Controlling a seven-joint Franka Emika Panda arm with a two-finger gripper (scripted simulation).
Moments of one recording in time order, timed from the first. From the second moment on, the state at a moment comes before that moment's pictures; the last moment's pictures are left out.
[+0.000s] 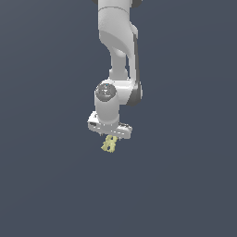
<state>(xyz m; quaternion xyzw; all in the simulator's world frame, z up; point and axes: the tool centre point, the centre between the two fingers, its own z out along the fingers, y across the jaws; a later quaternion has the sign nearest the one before) -0.008 -0.041 0.072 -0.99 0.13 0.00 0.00</state>
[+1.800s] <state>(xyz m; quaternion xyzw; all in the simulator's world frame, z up) -0.007 -0.043 0.020 -0.99 0.14 0.00 0.00</state>
